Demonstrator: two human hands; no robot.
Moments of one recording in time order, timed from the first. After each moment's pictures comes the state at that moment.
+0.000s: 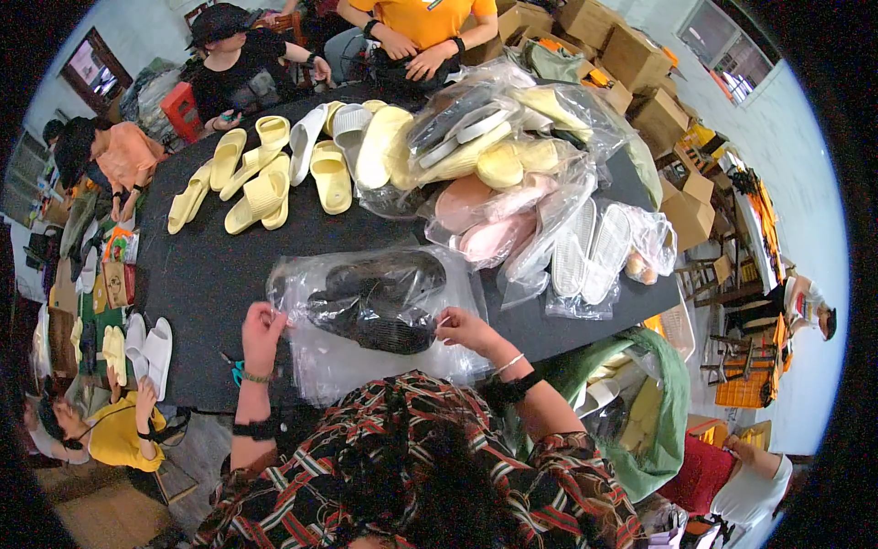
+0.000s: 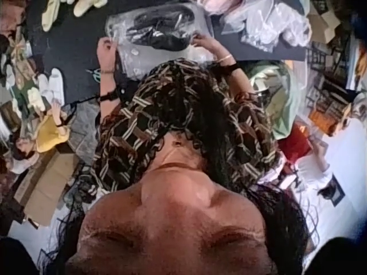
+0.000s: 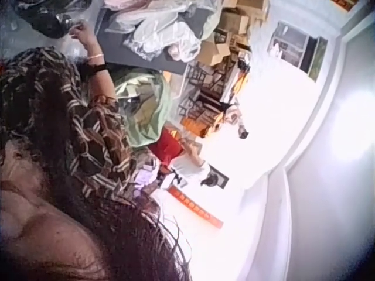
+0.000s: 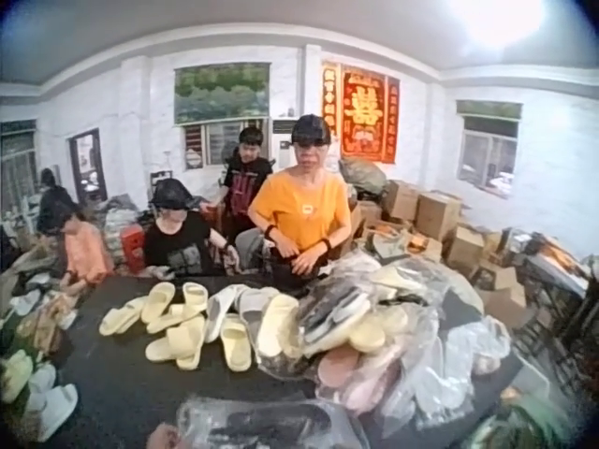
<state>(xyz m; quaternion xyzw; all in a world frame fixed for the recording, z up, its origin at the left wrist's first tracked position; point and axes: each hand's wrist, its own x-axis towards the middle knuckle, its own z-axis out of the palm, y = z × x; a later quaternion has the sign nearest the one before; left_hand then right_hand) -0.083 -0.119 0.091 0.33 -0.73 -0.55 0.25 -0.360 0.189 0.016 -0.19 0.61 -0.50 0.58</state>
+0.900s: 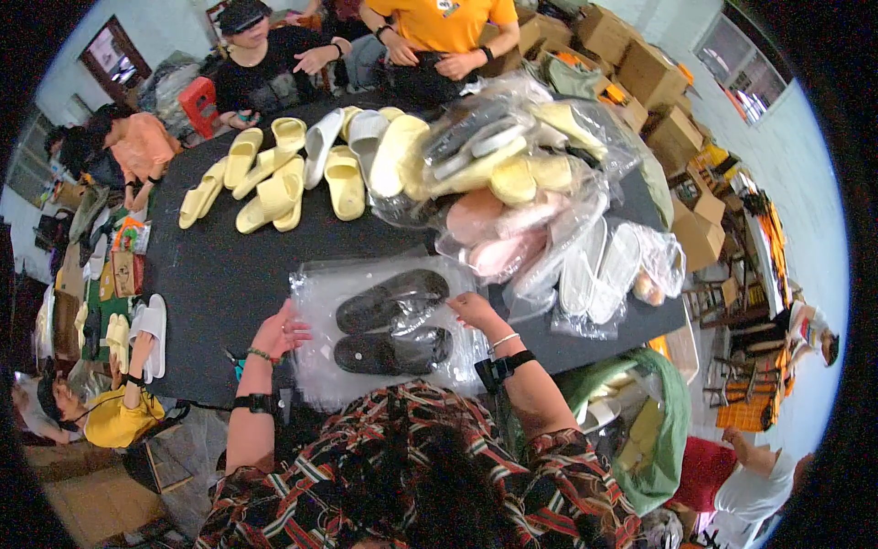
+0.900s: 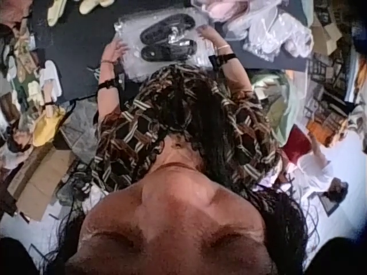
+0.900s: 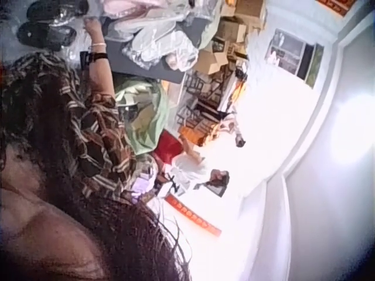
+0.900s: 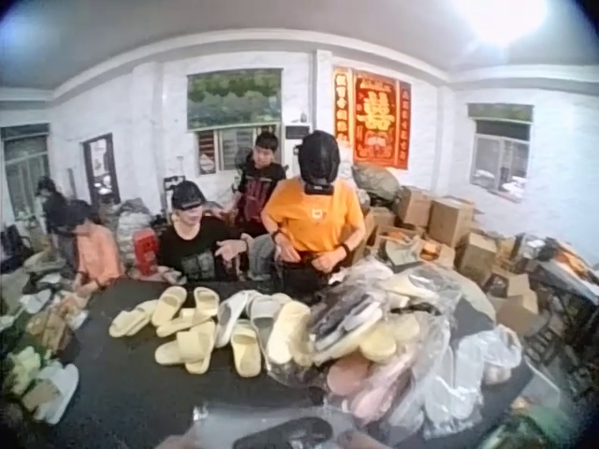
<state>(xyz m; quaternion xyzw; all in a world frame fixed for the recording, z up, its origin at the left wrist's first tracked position) -0.078 -0.160 0.043 0.51 -0.39 -0.77 0.00 -0.414 0.145 -0.023 -0.18 0.80 -0.35 0.45</state>
